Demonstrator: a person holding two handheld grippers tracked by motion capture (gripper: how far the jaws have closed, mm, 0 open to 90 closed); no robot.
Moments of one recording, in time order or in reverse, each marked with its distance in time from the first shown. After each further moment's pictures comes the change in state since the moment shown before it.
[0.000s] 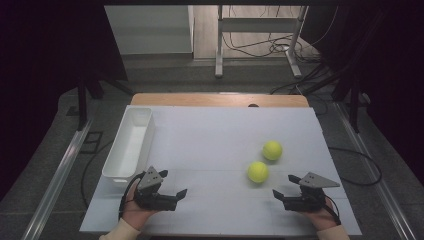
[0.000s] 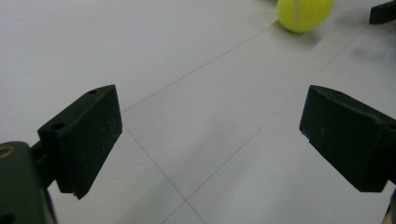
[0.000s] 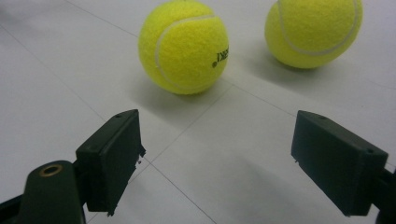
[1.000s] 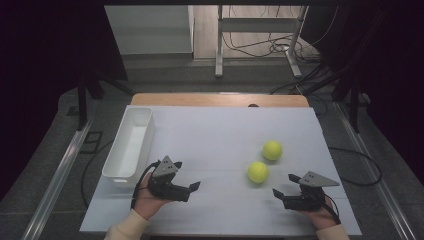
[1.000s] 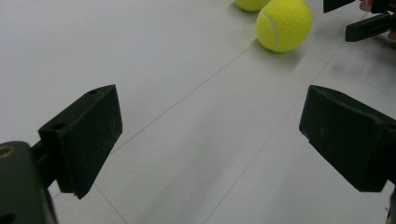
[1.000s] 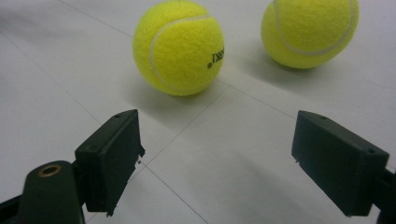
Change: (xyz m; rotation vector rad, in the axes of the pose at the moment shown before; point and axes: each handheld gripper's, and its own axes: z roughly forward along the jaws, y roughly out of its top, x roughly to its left) left arm -0.008 0.032 0.025 0.018 -0.060 0.057; right arm -0.002 0.001 0.002 -0.002 -0.005 0.006
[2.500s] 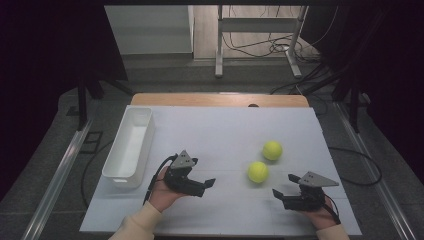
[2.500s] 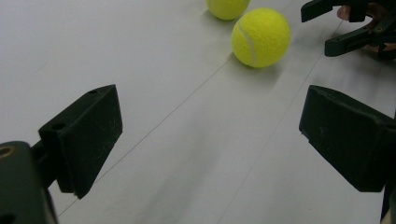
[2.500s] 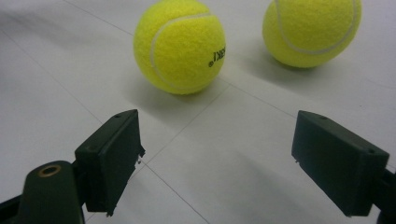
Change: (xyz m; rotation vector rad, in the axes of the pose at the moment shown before) left arm -0.011 0.027 0.032 0.024 -0.081 0.023; right arm 0.000 0.000 0.000 0.011 -0.004 -0.009
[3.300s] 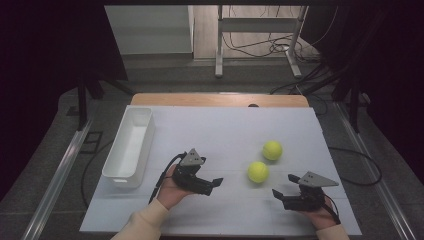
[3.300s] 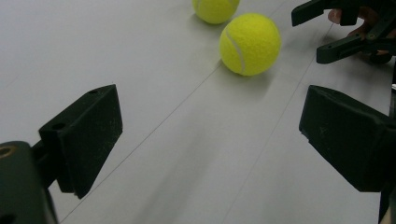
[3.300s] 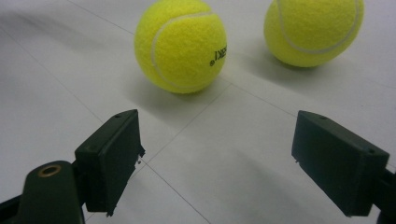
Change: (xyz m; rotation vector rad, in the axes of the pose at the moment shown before) left arm -0.007 0.013 0.017 0.011 -0.035 0.016; right arm 0.000 0.000 0.000 0.000 0.007 0.001
